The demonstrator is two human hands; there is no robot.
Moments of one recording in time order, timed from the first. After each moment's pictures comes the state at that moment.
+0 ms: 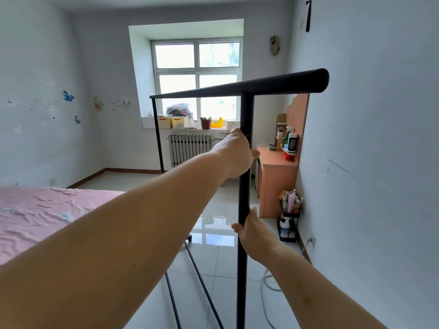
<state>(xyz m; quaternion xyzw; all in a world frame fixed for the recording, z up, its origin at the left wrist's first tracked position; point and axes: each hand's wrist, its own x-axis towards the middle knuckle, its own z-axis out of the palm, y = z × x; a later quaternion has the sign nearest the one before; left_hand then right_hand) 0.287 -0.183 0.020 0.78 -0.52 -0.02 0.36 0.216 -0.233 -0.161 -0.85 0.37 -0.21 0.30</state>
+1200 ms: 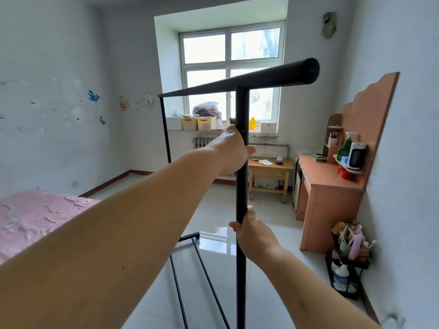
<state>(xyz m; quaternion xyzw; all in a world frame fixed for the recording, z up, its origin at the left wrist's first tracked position) 0.624 -0.460 0.024 0.83 -0.45 -0.02 0.33 0.566 -0.521 -0.156 -0.86 0.34 -0.21 0.33</state>
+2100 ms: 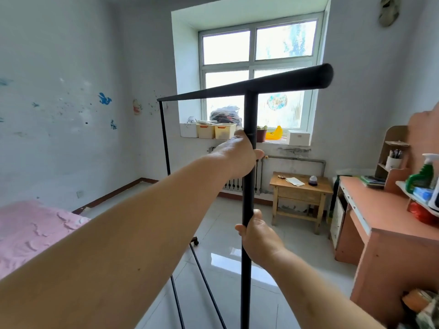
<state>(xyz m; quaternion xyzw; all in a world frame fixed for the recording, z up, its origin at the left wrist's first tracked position) 0.941 -0.700 0.017 0.85 -0.43 0.04 0.30 0.890 -0.764 -0.157 -0.89 0.31 -0.19 0.29</state>
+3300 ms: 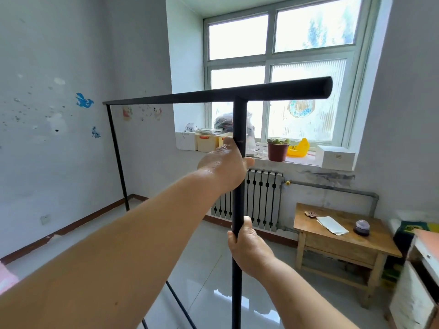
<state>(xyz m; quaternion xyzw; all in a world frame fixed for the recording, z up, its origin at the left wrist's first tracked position) 1.410 -1.094 0.010 0.88 -0.39 0.11 0.26 1.372 -1.165 -0.158 -0.91 0.25 -0.18 0.29</state>
